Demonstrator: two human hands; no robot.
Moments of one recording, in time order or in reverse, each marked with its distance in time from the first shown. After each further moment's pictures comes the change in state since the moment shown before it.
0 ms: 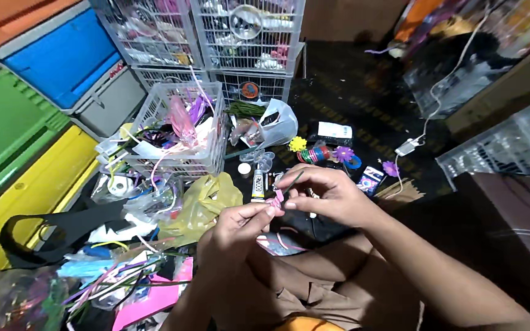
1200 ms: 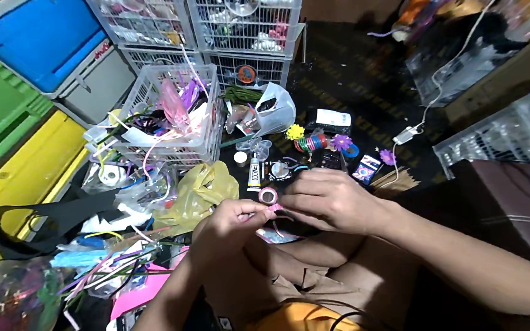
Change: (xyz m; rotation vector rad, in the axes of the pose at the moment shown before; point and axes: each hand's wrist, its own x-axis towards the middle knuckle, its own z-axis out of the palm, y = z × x) left_hand -0.002 -0.003 -0.017 0.400 -0.168 -0.107; right_hand -0.019 0.000 -0.002 -0.847 -0.226 -0.381
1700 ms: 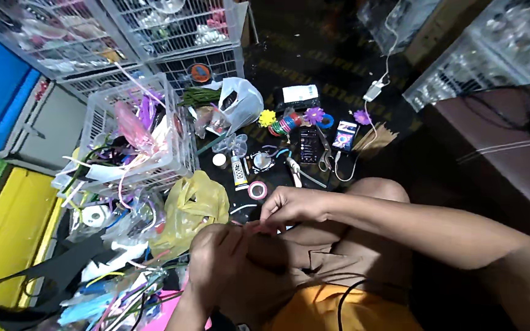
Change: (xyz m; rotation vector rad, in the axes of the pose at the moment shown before) left_hand -0.018 -0.051 0.017 1.070 0.221 0.707; right_hand -0.016 -0.008 0.036 1.323 -0.337 1.010
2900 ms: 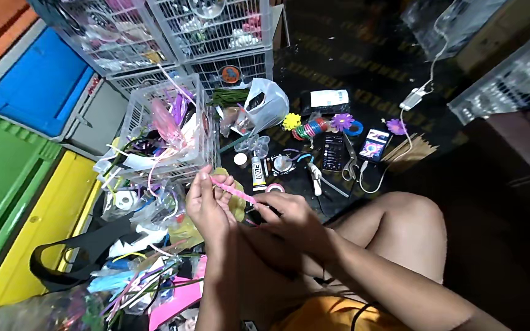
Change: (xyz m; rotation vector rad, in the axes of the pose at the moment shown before) left_hand 0.077 -0.015 0.009 -1.195 0.847 -1.203; right_hand 0.037 0.017 0.060 -0.637 0.848 -0.610
